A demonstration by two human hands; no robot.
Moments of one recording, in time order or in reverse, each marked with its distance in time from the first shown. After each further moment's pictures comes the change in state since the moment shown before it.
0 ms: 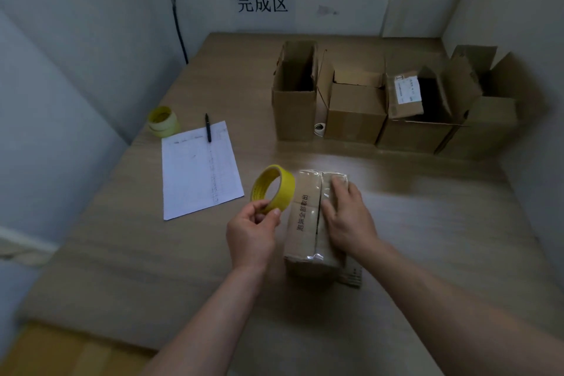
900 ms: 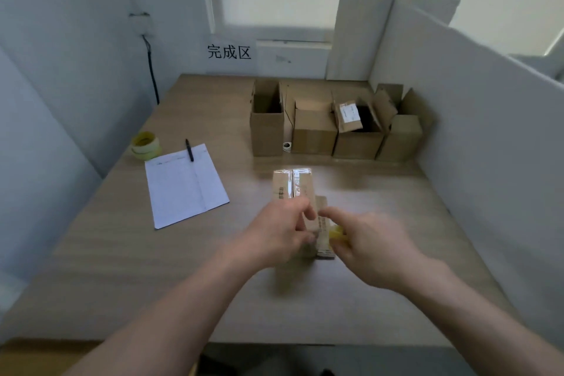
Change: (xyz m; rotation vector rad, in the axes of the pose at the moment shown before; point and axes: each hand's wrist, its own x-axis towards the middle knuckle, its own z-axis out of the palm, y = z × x) left_hand -0.090 0.085 -0.065 0.643 -0.860 0.654; right_hand -0.190 -0.093 -0.096 -0.658 -0.002 -0.271
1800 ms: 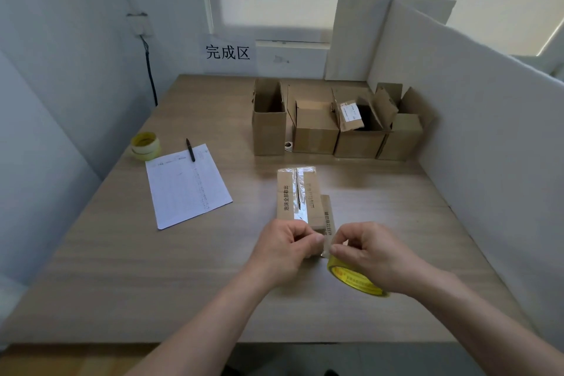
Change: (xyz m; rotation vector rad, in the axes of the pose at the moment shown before) left_hand -0.021 -0.031 0.036 -0.529 0.148 -0.112; right_hand -0.005 -0.003 0.021 0.610 -0.149 0.238
